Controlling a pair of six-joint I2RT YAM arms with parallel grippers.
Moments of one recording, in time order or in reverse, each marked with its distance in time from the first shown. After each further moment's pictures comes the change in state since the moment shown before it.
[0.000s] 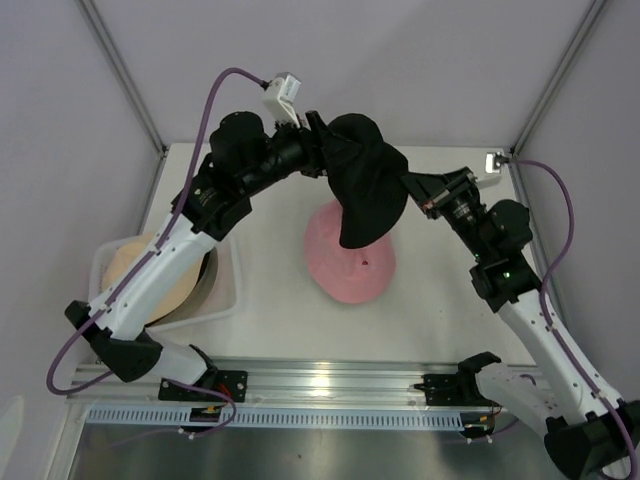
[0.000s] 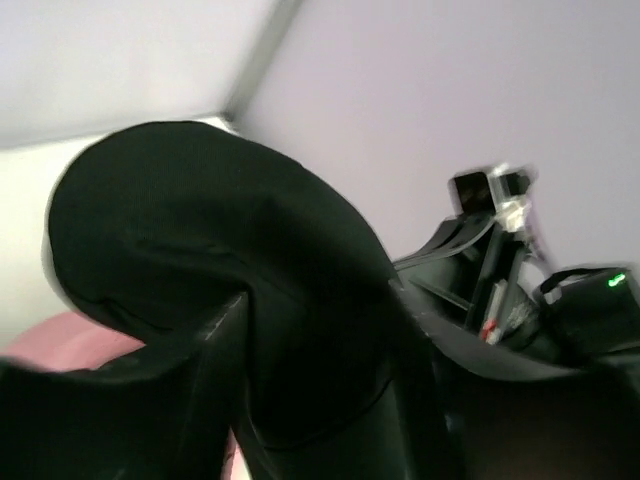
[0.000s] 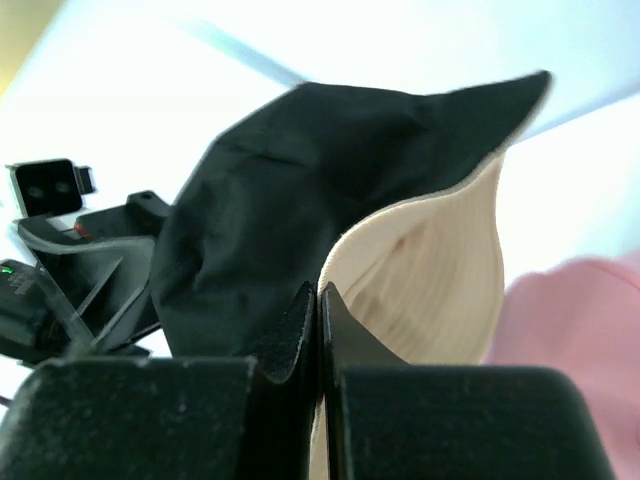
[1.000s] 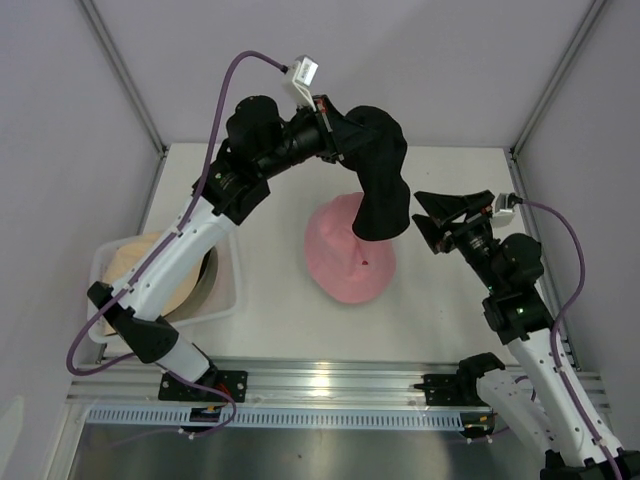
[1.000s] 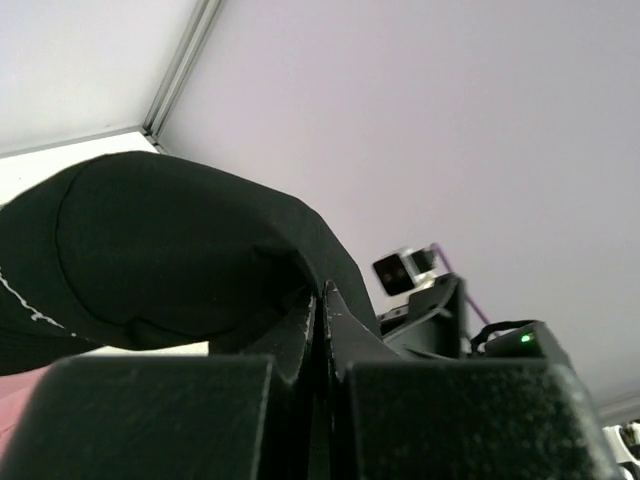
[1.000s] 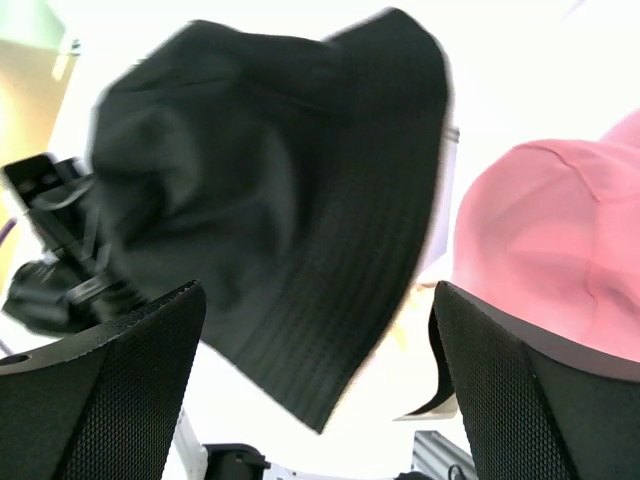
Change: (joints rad) left arm 0.002 0.119 0.118 0.086 0.117 -0.087; right arm -0.079 -0.207 -0.140 -0.159 -0.031 0.212
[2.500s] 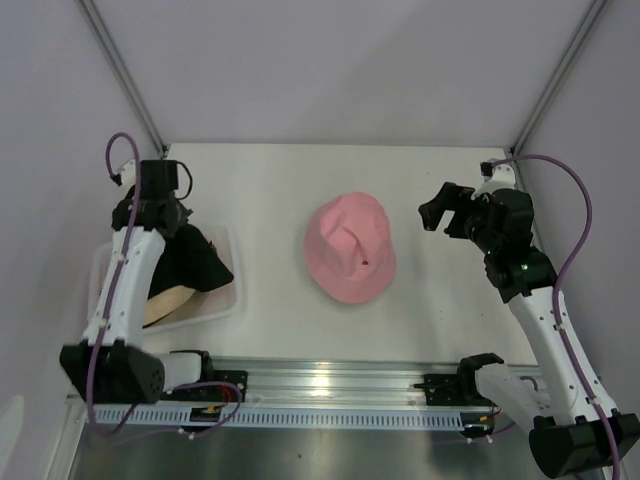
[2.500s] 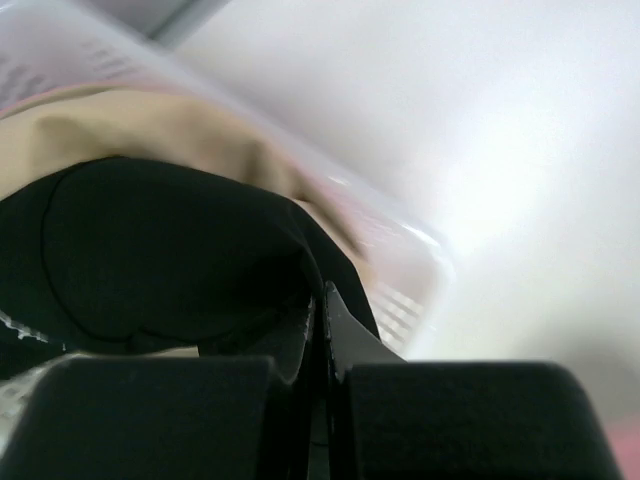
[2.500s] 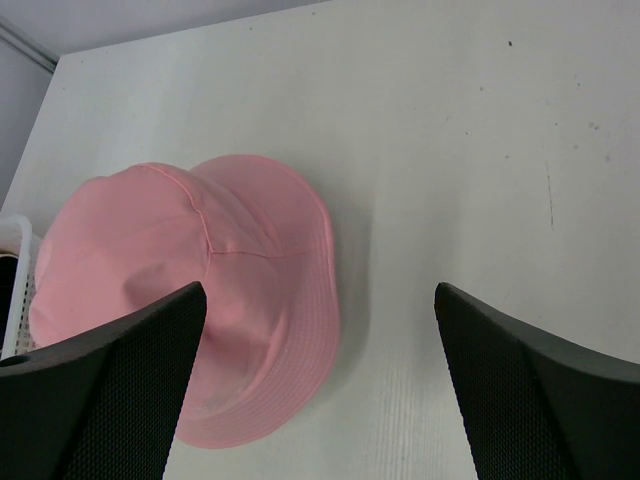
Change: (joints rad) left arm 0.731 -0.218 -0.575 -0.689 -0.818 -0.078; right arm -0.090 0.257 0.257 -0.459 0.133 -1.023
